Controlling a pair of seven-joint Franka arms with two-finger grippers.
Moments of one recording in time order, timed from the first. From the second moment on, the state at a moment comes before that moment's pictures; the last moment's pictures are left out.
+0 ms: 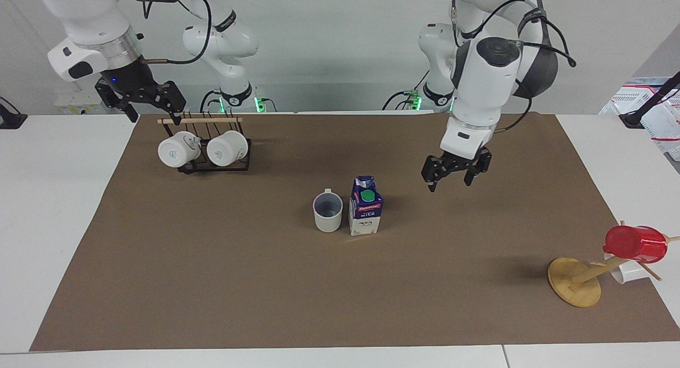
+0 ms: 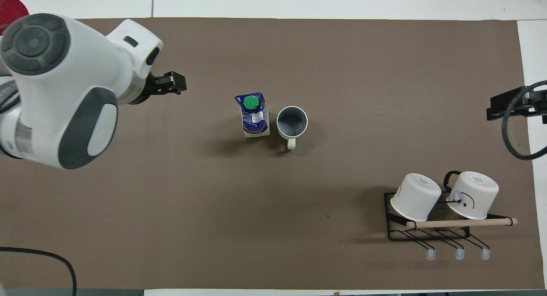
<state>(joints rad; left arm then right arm) -0.34 0.12 0.03 -1.70 0.05 1.94 -0.41 -0.02 -0.01 0.02 -1.50 -0.02 1.46 0.09</state>
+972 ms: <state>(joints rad) -0.06 0.04 0.03 -1.57 -0.02 1.67 -0.03 -0.02 -0.01 0.02 -1.50 -0.02 1.46 0.09</state>
